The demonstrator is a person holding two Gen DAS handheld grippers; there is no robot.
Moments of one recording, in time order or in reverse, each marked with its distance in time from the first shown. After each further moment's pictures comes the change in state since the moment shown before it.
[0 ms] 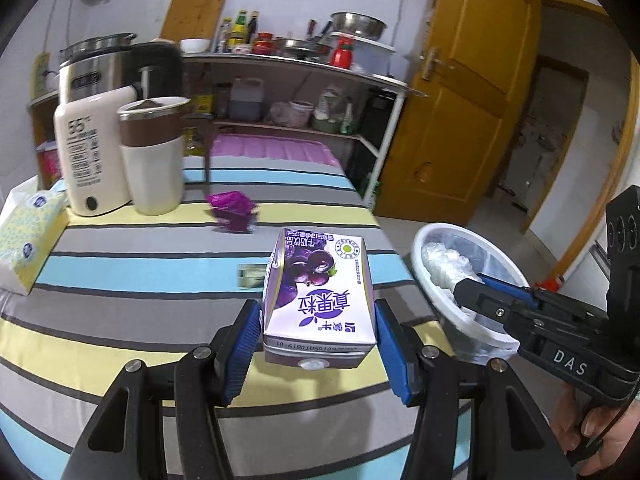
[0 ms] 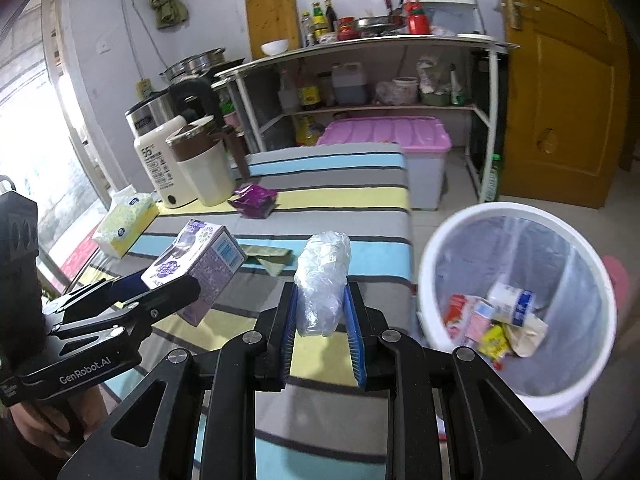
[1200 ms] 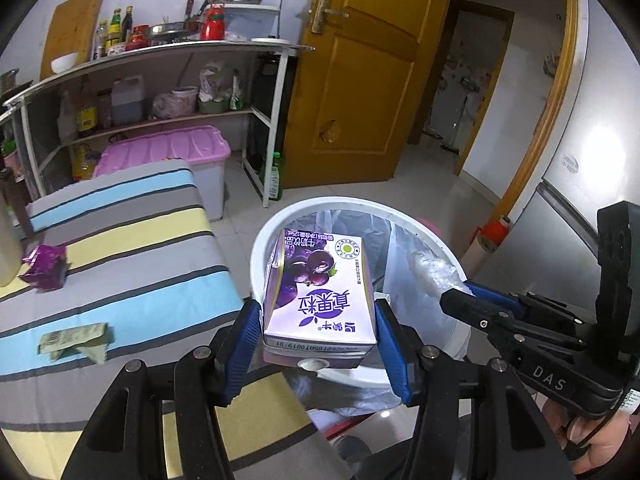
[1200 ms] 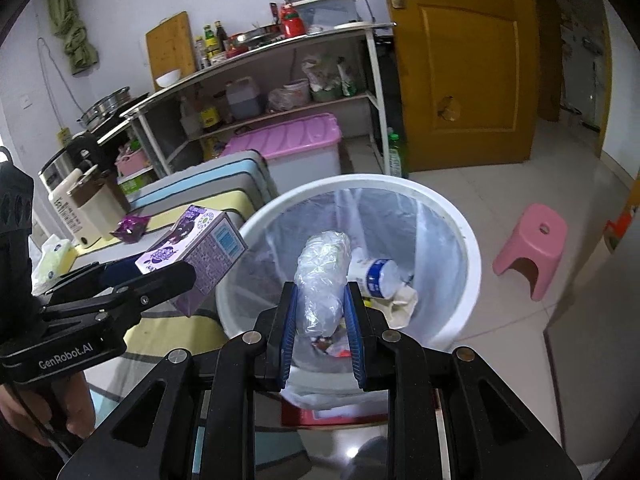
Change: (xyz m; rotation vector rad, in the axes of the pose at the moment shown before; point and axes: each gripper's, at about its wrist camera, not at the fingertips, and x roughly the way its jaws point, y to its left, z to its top) left arm 0.091 -0.143 0.019 0.221 0.121 -0.235; right arm -0.043 -0.138 -0.028 0.207 -0.025 -0.221
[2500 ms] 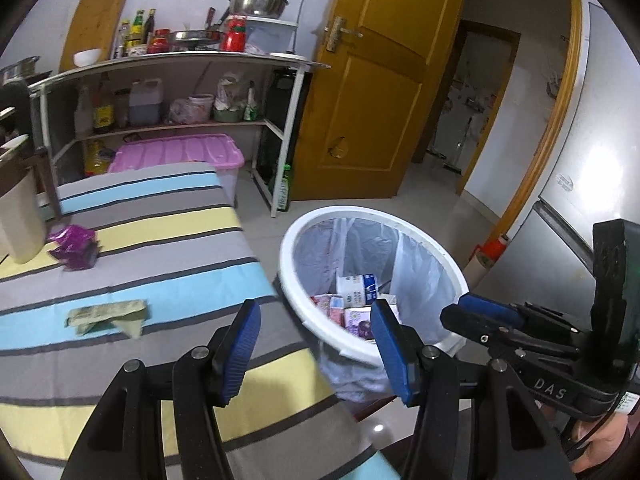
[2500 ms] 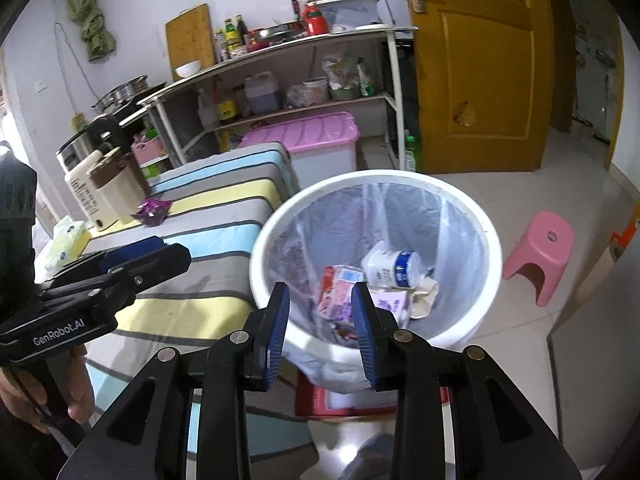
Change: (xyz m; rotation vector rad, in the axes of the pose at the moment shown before) left arm -0.044 0.030 -0.021 -0.057 -0.070 0.011; right arm -0.014 0.037 -0.013 -0.061 -0.002 0.040
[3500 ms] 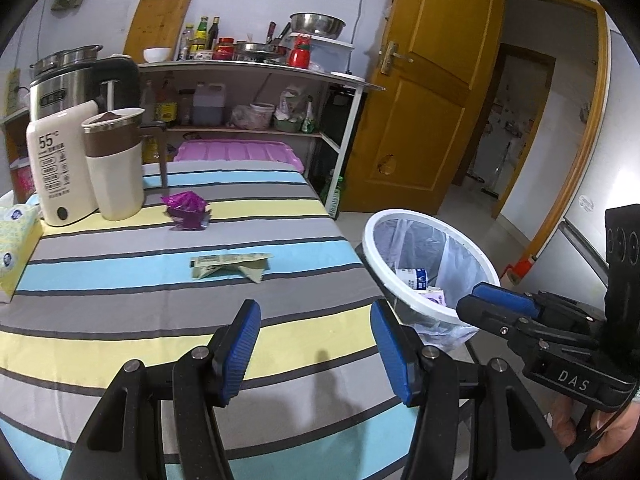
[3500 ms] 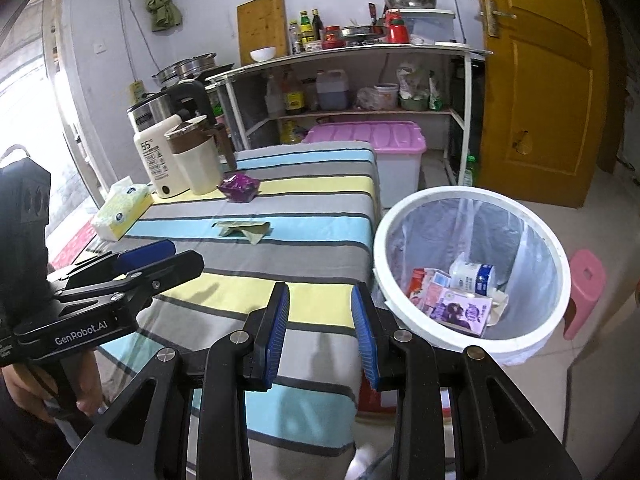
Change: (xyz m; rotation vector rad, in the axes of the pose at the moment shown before) left arm -0.085 0.053 -0.042 -0.088 -0.060 0.135; right arm -0.015 0.086 -0.014 -0.158 0.000 0.132
